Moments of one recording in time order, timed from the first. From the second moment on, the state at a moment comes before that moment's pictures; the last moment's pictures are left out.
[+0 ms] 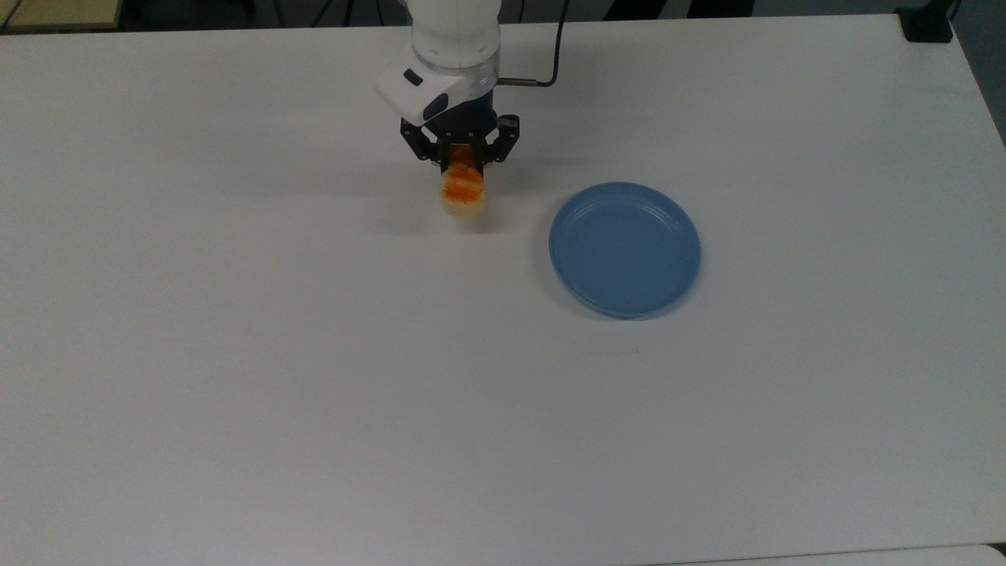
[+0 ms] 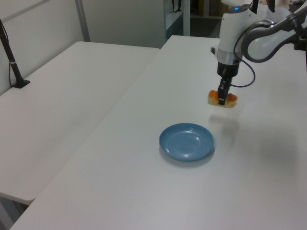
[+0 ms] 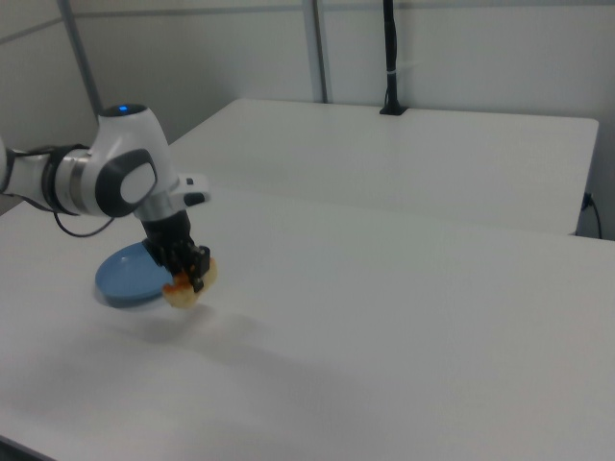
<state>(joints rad) 0.05 0.05 0.05 -2.15 -0.04 2.27 0.14</state>
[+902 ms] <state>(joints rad) 0.31 0.35 0.06 -1.65 -0.04 1.92 0.54</state>
